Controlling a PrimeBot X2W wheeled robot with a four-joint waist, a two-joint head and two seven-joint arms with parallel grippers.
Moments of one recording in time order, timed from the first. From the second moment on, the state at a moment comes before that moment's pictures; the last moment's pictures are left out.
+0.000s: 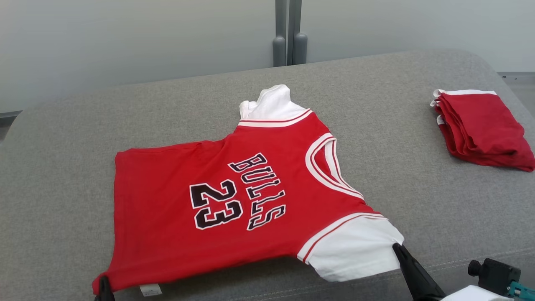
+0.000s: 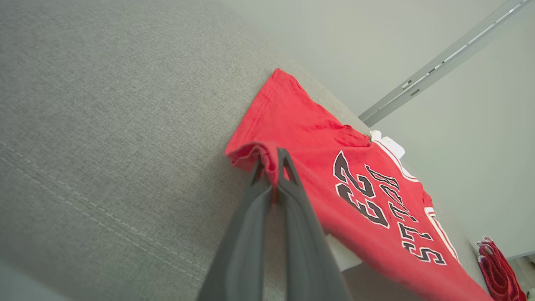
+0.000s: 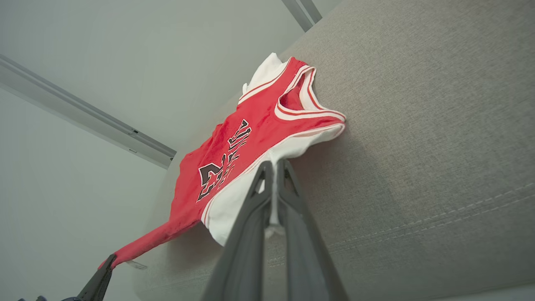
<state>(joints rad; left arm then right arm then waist) 0.25 0.09 -0.01 0.11 -0.87 0.03 -0.25 0.31 -0.05 0.08 -0.22 0.75 0.13 0.14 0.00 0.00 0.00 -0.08</state>
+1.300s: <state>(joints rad) -0.38 0.06 -0.10 0.68 -0.91 0.03 -0.23 -0.35 -0.05 0.05 0.39 0.64 0.13 0.07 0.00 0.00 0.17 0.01</state>
